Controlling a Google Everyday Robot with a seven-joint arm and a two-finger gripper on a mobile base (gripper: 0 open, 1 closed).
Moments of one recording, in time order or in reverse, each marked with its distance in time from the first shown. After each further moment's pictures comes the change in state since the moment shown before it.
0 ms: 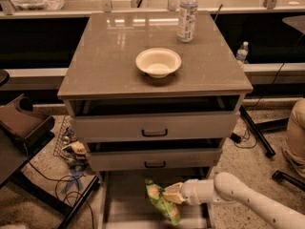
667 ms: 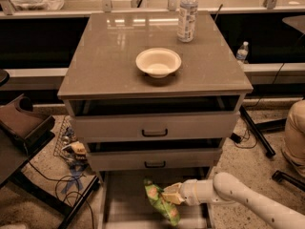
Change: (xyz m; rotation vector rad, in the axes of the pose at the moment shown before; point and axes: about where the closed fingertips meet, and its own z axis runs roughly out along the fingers) arm 0.000 0.002 0.003 -0.008 0.000 0.000
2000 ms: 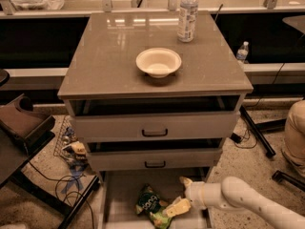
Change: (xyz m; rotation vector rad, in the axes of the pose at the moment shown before) arm -0.009 0.017 -0.028 0.054 -0.014 0.013
